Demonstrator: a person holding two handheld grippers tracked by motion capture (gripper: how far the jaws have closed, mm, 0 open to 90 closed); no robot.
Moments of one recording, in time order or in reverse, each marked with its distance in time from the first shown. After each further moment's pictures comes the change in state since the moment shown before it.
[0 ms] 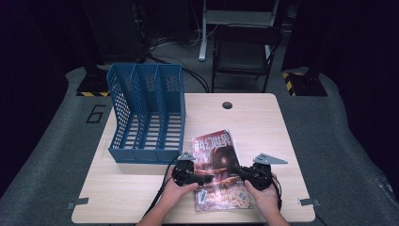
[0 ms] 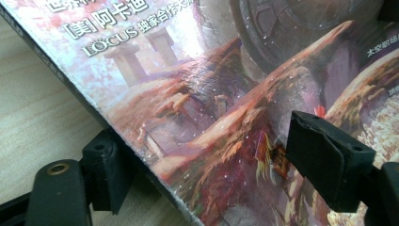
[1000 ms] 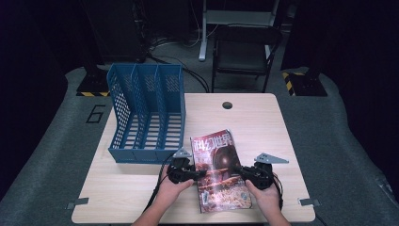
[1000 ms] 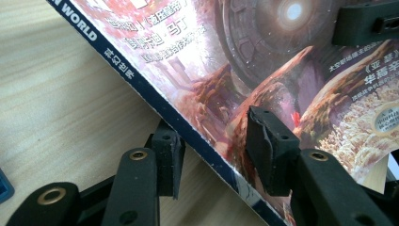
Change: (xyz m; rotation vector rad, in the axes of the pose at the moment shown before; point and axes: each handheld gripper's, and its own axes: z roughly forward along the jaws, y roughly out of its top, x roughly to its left) left arm -0.010 0.015 -0.030 -0.002 0.029 0.038; right arm -0.004 0.001 -0.003 0.006 0.007 0.027
